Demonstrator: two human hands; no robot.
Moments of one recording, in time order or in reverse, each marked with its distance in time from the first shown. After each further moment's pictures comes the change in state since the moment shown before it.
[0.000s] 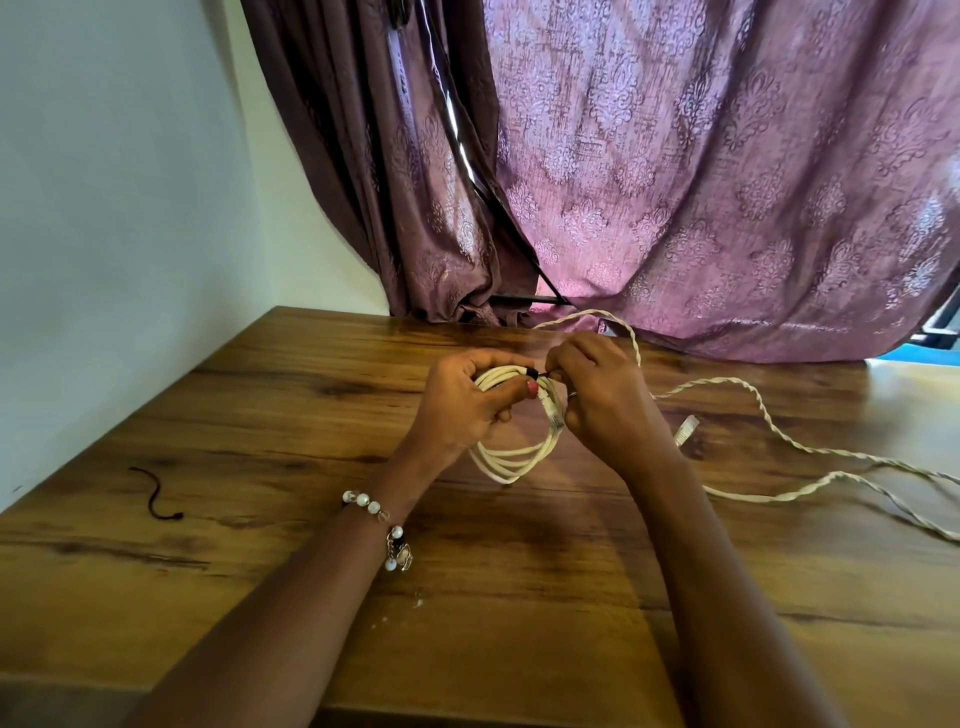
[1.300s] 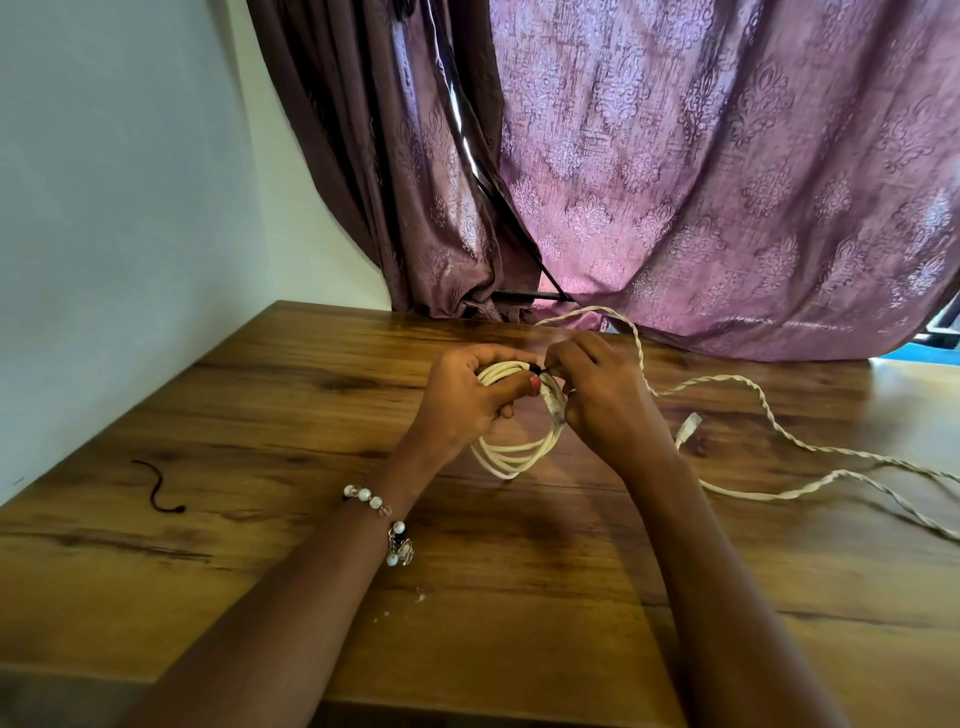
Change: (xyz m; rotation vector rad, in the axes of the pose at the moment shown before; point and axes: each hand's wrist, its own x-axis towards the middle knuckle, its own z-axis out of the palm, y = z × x) left_hand 0.002 0.001 -0.001 0.040 0.000 0.023; right_hand -0.001 -0.001 0.003 0.059 0.022 -0.018
